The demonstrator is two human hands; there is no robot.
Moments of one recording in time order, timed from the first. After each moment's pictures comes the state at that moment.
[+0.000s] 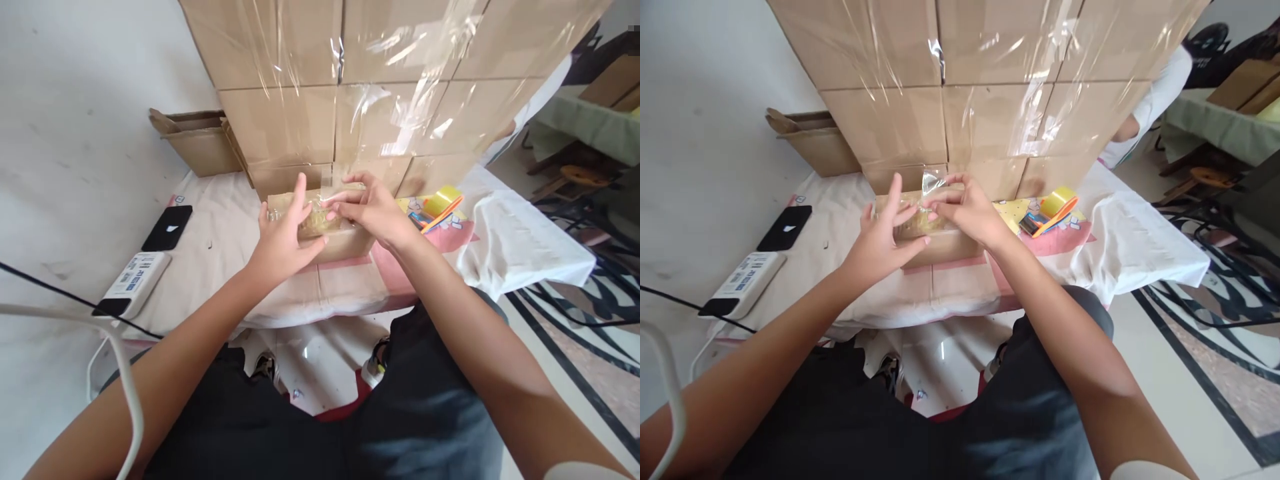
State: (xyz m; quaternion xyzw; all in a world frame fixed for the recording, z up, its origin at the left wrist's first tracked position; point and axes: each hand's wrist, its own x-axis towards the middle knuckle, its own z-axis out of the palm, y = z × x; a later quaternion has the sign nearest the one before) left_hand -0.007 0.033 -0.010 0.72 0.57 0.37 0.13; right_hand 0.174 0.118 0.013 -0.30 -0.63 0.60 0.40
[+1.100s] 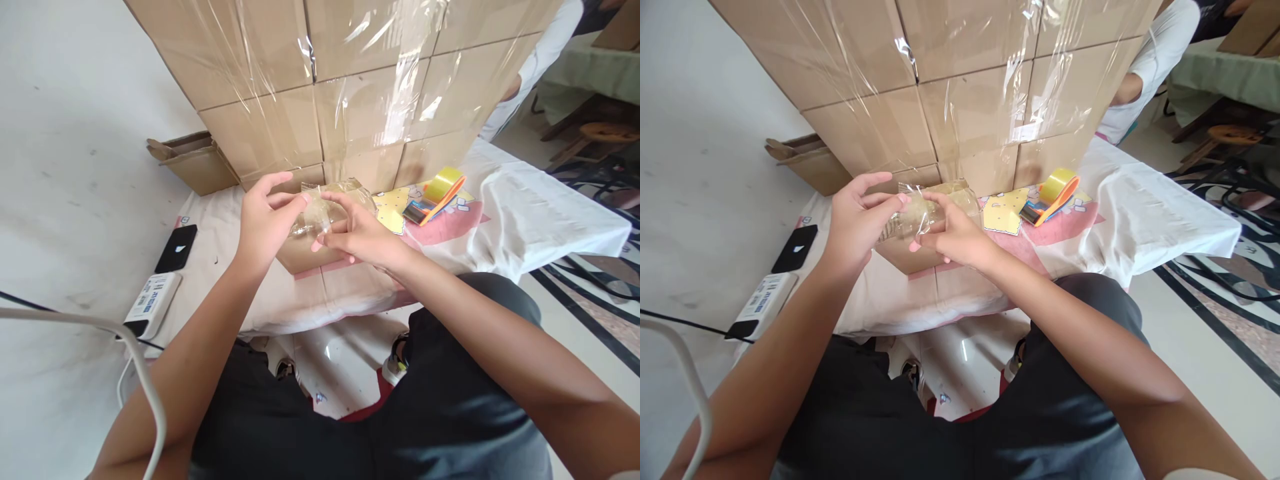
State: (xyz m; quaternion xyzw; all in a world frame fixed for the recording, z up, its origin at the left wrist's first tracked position) left_hand -0.002 0.064 0.021 0.54 0.61 0.52 0.25; right_hand 0.177 0.080 0.005 -0.32 -0.62 0.64 0.32
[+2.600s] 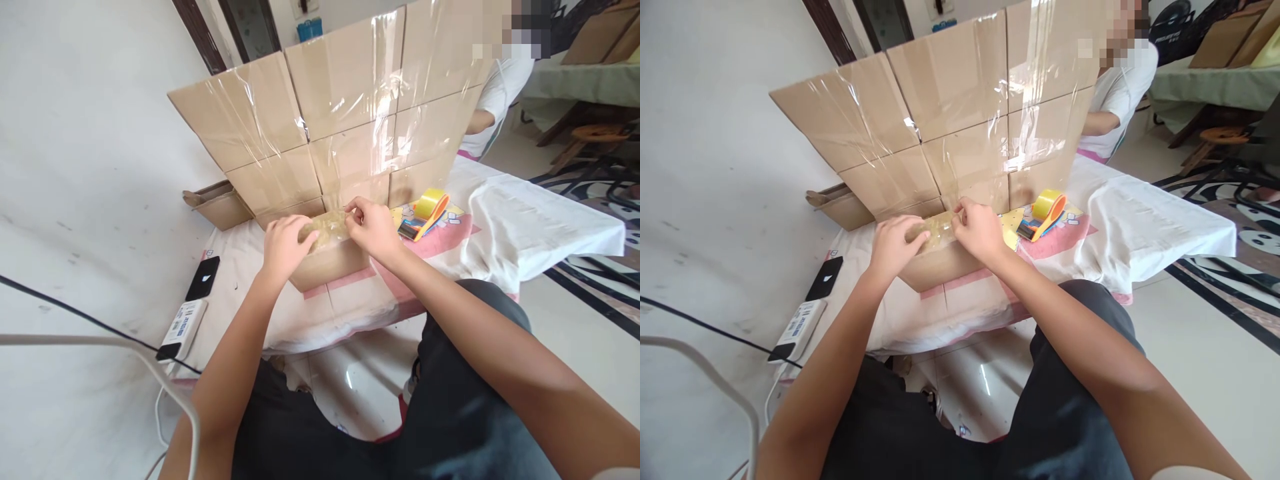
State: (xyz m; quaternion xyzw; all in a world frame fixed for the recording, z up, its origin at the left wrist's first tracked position) left_hand -0.011 0.088 0.011 0.76 0.60 0.25 -0.06; right_hand 0.200 0.124 0.007 -0.50 -0.74 0.17 0.43
